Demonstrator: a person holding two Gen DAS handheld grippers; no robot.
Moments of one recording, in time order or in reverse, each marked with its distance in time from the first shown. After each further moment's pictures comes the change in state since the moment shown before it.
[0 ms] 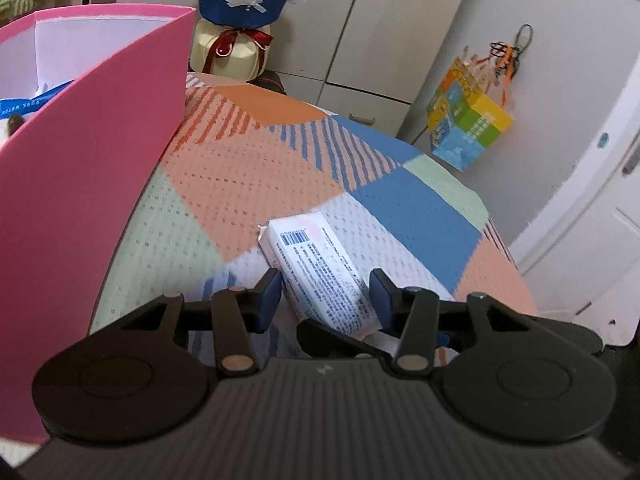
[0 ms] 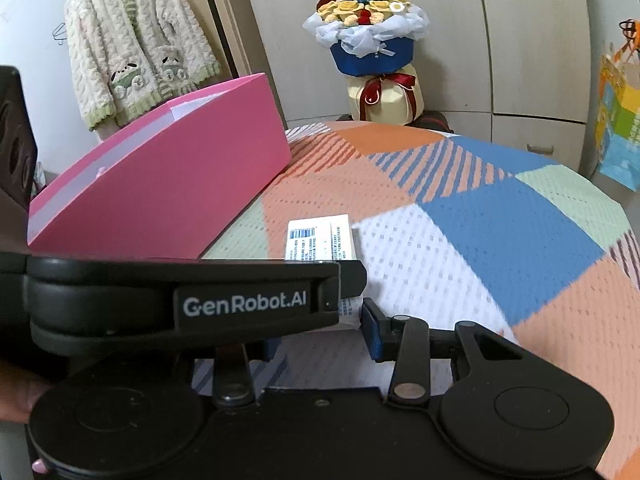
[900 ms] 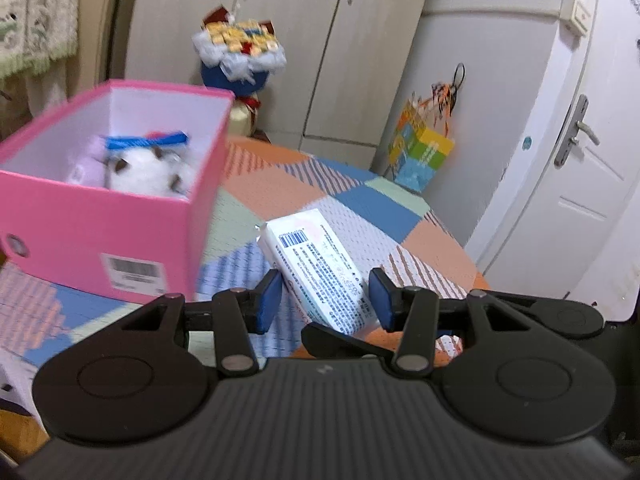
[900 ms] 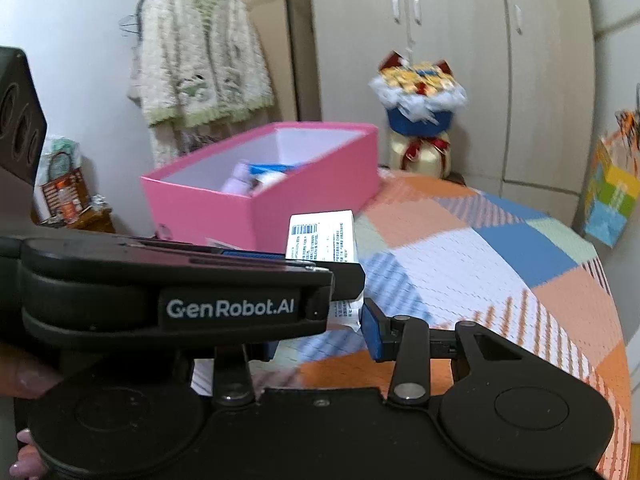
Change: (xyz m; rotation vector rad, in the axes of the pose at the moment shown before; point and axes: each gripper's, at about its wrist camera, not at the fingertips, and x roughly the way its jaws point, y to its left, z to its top) left arm -0.177 0.013 -0.078 0.104 -0.199 -0.038; right arm -0.119 0.131 -0.063 -0.154 -0.155 -0.020
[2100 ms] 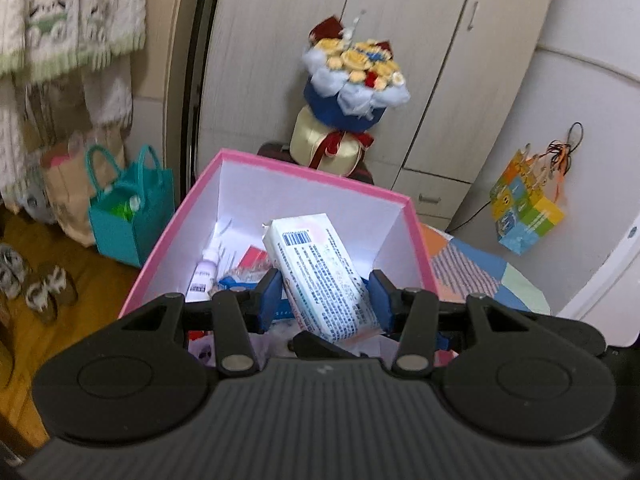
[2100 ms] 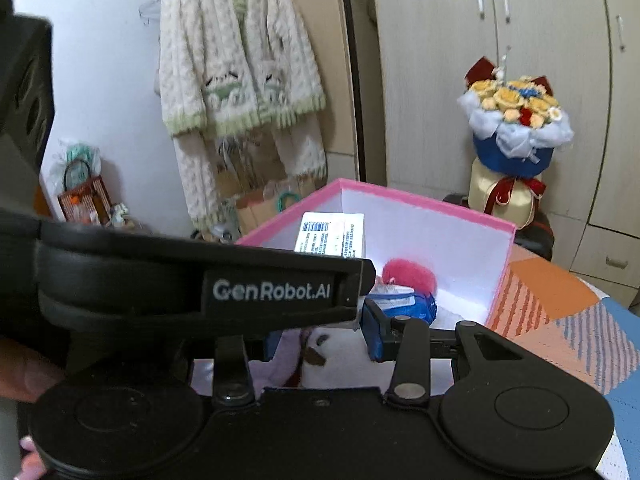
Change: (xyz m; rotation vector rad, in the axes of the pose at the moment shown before) left arm 0.088 0.167 0.154 -0.130 0.068 0.165; right arm 0.192 0.036 0.153 -0.061 0.075 0.138
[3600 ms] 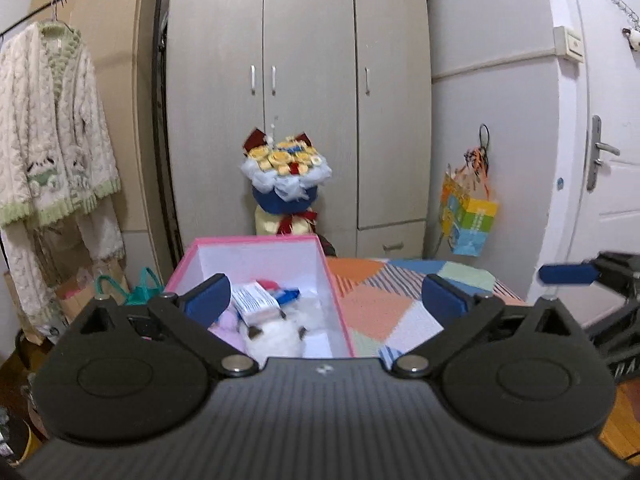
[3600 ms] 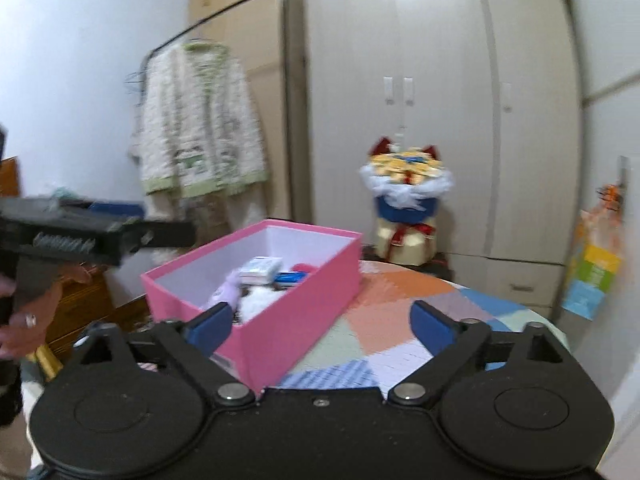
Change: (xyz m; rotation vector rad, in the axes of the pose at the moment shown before) left arm -0.165 -0.083 -0.094 0.335 -0.304 -0.027; right arm -0.226 -0.020 -0.111 0.041 -0.260 -0.206
